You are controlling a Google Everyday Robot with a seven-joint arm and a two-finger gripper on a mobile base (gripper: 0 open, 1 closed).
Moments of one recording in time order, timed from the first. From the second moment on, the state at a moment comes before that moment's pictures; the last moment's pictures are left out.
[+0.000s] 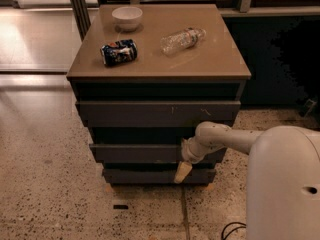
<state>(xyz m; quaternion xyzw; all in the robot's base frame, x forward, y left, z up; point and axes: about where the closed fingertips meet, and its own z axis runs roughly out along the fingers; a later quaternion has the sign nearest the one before) 0.629 -0.091 0.406 -0.62 0.75 0.12 0.20</state>
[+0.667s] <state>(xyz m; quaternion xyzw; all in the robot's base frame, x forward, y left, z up) 0.599 -0.090 0.417 -0.61 0.75 0.16 0.17</state>
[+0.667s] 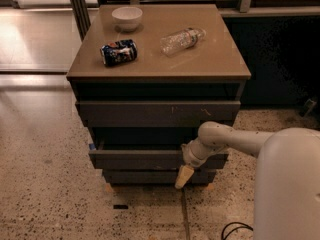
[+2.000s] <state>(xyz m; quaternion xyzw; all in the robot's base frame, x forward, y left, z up) 0.528 -0.097 0.420 -0.61 0.76 0.17 0.15</state>
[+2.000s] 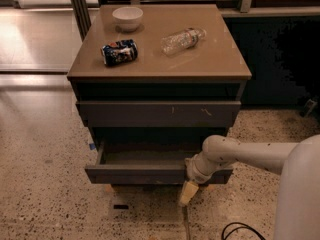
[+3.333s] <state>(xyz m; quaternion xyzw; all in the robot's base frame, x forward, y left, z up) 0.427 -0.095 0.433 -0.59 0.76 0.23 0.11</state>
